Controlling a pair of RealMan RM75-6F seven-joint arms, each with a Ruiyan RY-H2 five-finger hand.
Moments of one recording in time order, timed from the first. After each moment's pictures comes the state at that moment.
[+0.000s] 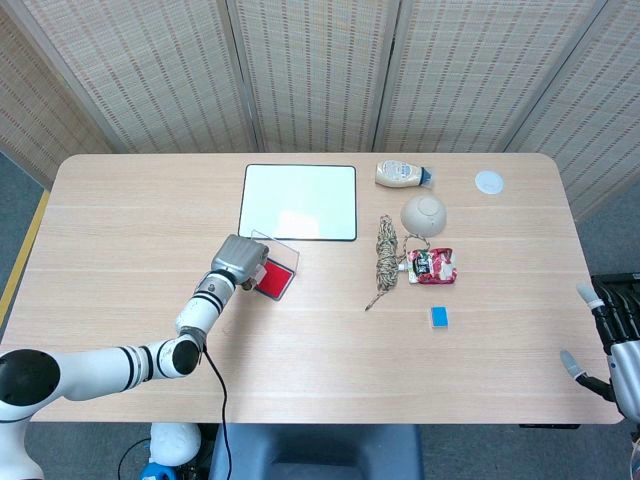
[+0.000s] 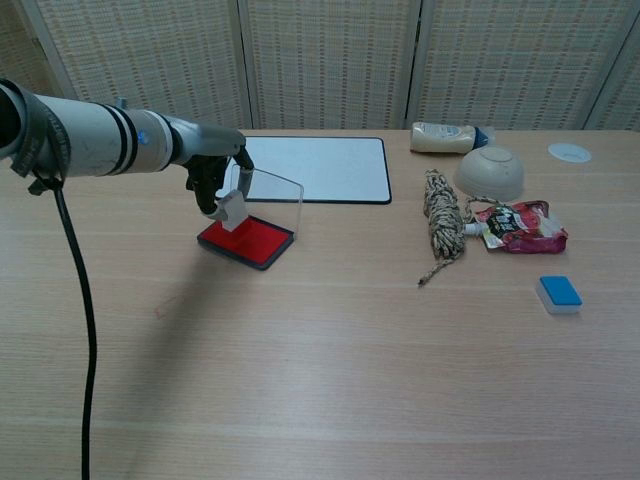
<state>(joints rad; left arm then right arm) -1.24 -1.54 -0.08 -1.32 0.38 0.73 0.70 -0.02 -1.03 0.05 -1.61 -1.65 1.67 0.10</state>
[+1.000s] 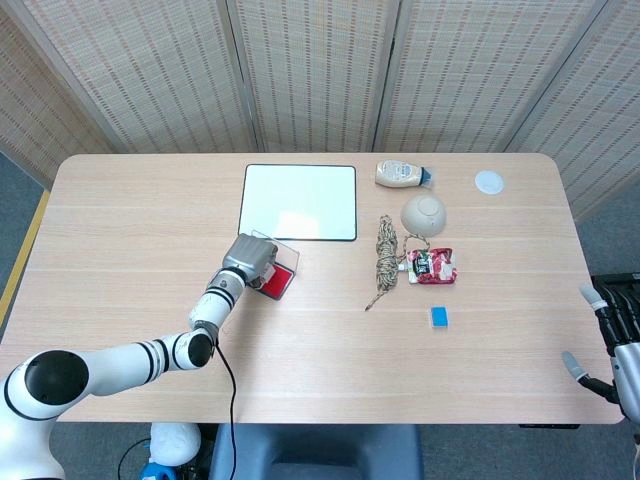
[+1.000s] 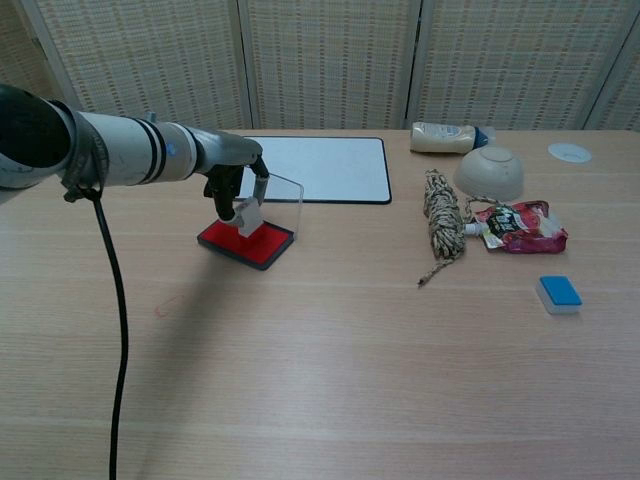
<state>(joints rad) -1.27 -1.64 -0.08 -1.16 0.39 0.66 0.66 -0.02 -1.03 0.05 -1.61 -1.65 1.69 0.13</state>
